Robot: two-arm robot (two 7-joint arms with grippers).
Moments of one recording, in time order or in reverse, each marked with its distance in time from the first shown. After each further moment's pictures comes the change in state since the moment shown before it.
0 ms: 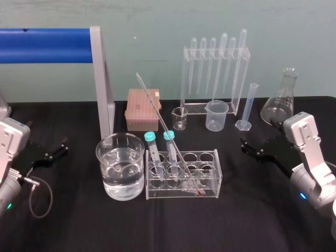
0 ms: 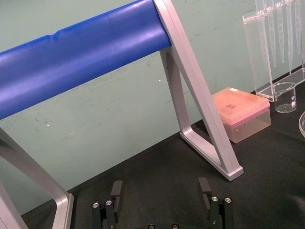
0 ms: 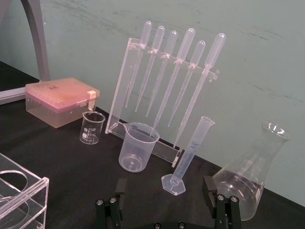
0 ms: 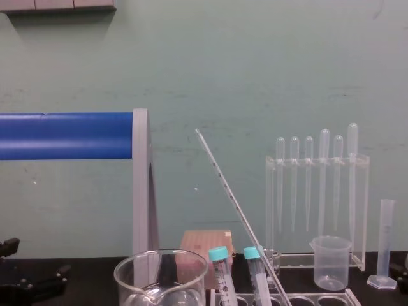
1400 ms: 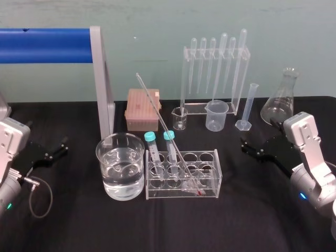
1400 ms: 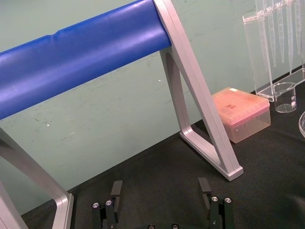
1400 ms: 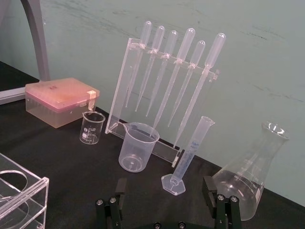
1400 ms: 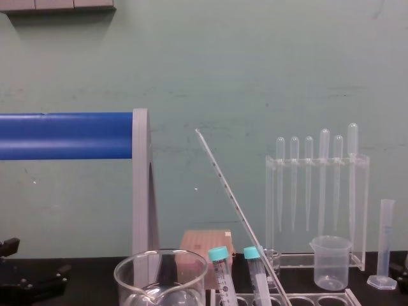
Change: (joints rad) left arm 0.000 0.000 0.000 0.000 0.000 0.000 0.000; right arm 0.000 0.000 0.000 0.000 0.000 0.000 0.000
